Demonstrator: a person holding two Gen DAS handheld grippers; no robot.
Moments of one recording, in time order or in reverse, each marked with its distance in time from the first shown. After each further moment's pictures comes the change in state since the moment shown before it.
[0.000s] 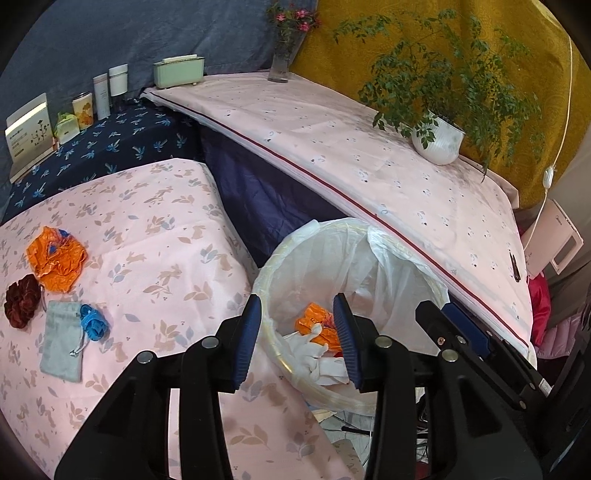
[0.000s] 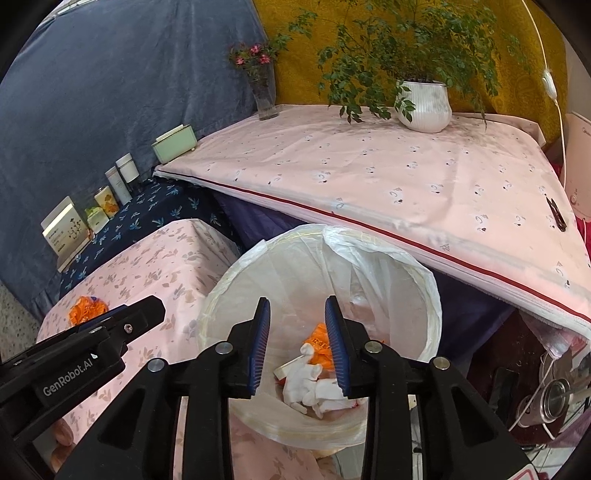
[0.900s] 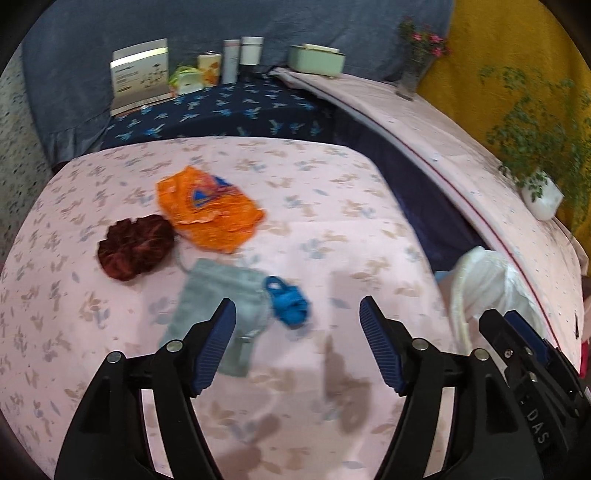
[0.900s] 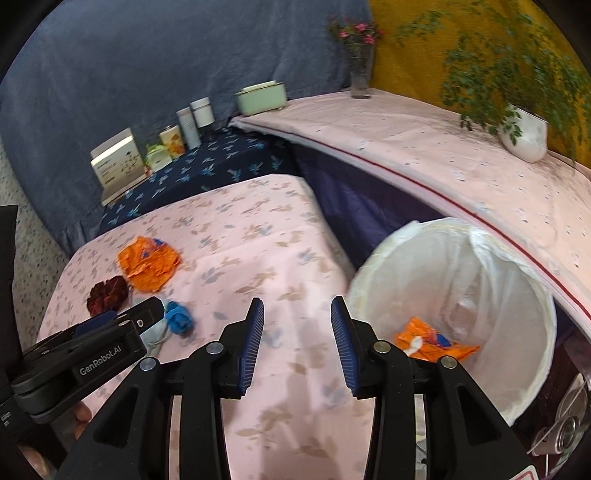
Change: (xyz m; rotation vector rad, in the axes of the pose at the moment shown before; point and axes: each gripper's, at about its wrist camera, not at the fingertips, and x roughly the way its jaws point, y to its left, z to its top) left arm -0.029 0.177 -0.037 -0.270 -0.021 0.273; right arm 0.026 0.148 -0.031 -0.241 0.091 0.151
